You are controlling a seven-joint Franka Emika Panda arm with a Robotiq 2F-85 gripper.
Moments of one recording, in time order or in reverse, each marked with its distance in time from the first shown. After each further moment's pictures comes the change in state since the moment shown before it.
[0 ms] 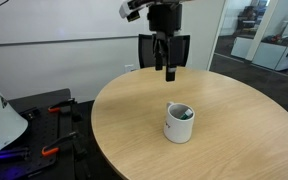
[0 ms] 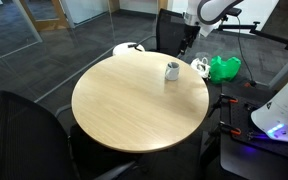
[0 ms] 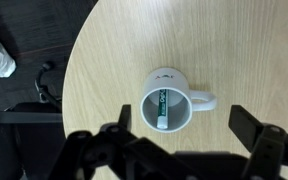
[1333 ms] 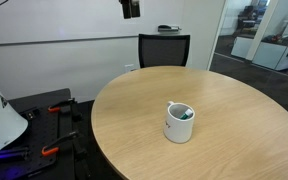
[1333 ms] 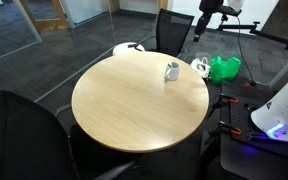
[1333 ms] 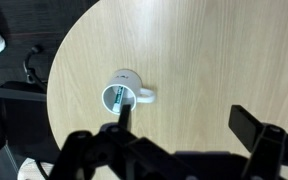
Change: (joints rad) arm 0.075 -0.402 0.131 -0.057 0.032 -0.314 0.022
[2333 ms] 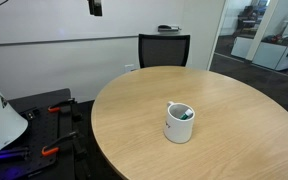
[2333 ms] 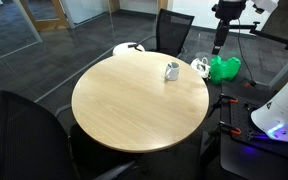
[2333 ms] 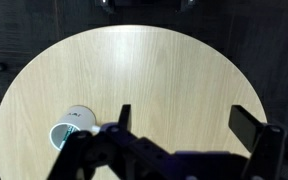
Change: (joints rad) arm 0.118 -0.180 0.056 -0.102 0.132 -0.195 -0.002
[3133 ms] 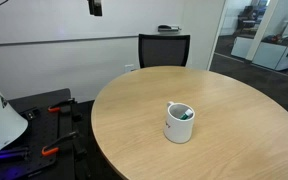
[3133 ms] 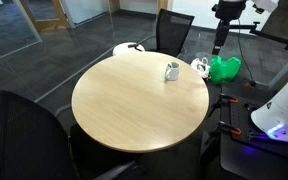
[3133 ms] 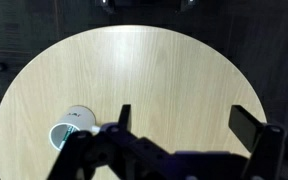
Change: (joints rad) arm 0.001 0.000 0.000 0.000 0.000 -0.001 -0.002
